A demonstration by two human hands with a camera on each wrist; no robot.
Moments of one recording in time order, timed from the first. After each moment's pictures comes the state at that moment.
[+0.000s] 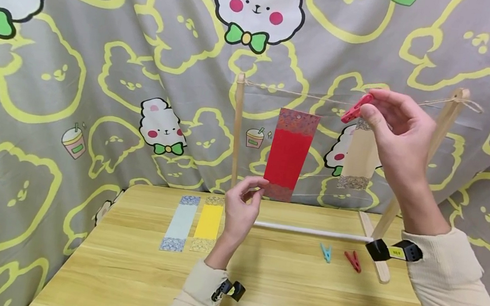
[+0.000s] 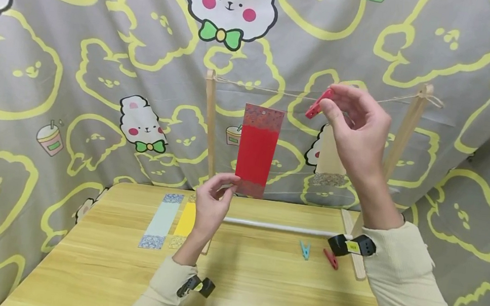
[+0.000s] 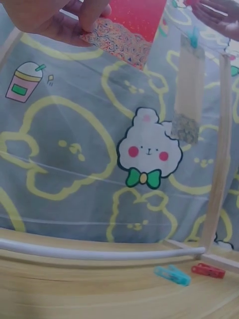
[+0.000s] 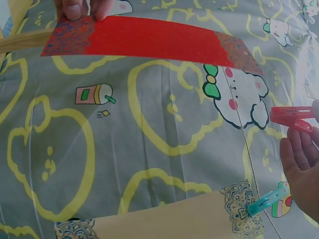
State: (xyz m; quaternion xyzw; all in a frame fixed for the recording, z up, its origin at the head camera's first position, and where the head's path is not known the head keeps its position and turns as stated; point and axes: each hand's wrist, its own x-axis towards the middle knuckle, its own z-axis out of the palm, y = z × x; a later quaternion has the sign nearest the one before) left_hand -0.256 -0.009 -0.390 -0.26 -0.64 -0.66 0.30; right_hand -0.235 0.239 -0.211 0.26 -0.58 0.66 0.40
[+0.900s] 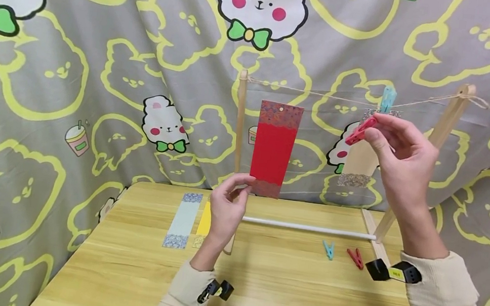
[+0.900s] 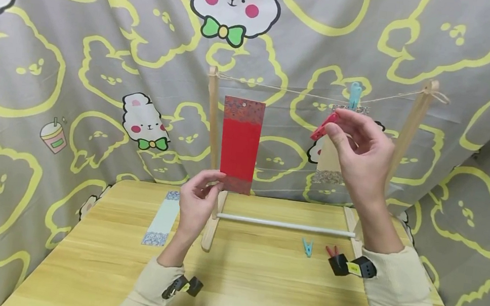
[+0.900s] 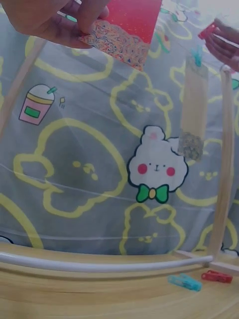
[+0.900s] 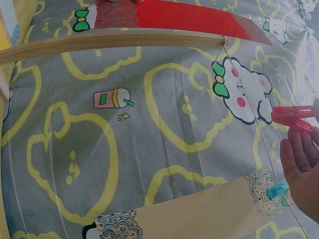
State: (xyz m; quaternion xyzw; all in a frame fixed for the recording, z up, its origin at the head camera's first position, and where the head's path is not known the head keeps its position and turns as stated) left_hand -0.238 -0.039 -0.375 -0.25 -0.64 -0.65 0.32; right_hand -0.221 0.241 -0.250 0.27 -0.57 0.65 0.42
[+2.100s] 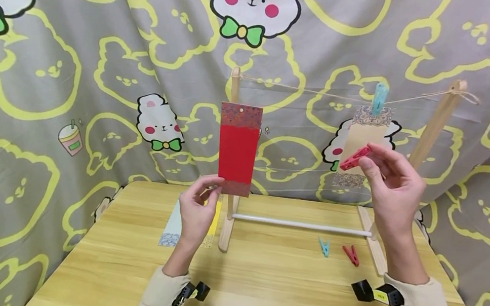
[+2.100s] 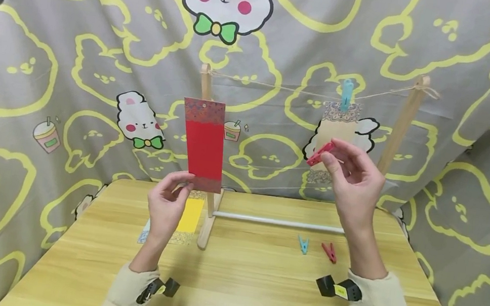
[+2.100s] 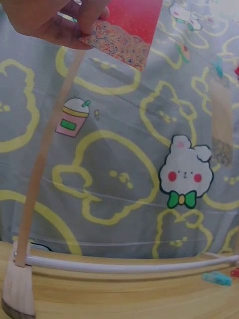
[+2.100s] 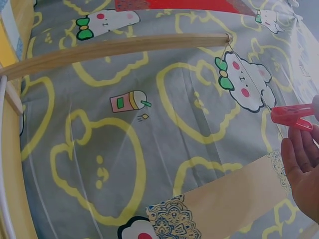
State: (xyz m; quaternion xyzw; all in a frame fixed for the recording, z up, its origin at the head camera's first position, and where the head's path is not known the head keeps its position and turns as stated) left_hand -0.238 -0.085 -0.390 -0.24 -0.63 -0.65 0.34; right_hand -0.207 0.250 -0.303 0.23 -0.53 0.70 0.42
